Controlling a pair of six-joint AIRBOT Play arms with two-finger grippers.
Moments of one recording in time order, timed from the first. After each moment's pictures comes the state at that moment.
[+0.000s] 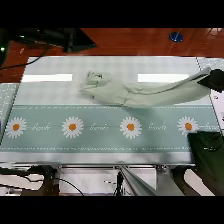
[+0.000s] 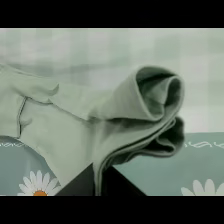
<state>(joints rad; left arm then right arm) -0.16 -1.60 1.84 0.49 -1.42 -1.42 -0.41 -1.00 1.19 -1.04 1.33 1.31</state>
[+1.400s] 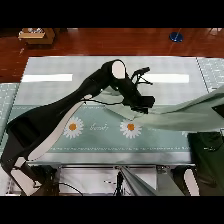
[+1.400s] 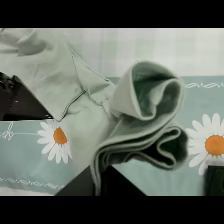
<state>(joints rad) -0.77 -1.88 1.84 0.83 -1.31 -1.69 -0.41 -0.55 1.19 -1.08 1.69 1.40</state>
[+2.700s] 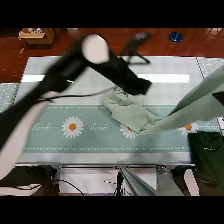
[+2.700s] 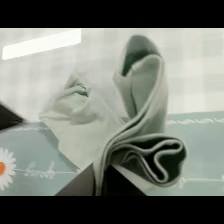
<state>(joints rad) -0.70 -1.52 1.84 1.08 -1.30 -1.59 -0.41 -0.57 1.18 -0.94 1.53 1.50</state>
